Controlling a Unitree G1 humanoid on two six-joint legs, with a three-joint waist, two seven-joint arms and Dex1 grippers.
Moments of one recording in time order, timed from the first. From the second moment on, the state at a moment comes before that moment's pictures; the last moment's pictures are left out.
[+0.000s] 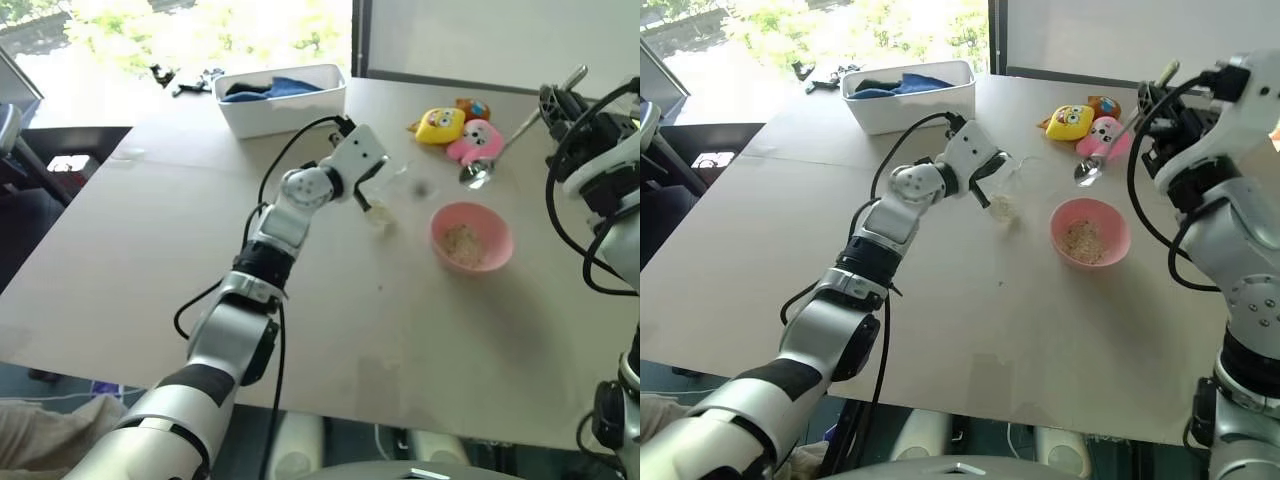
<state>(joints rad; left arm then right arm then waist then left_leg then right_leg) -0.99 0.19 -0.19 0.59 0.13 0.08 -0.58 -0.60 -0.56 -0.32 -0.59 1.18 0.76 -0.39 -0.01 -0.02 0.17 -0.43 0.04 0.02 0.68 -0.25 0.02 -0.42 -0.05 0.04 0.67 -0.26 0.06</state>
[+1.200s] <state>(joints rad) -0.46 0.33 0.18 0.30 -0.32 0.03 -0.78 0.43 -0.67 -0.23 -0.83 0.58 0.27 0.62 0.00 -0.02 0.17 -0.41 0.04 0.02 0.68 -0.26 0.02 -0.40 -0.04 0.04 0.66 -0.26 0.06</state>
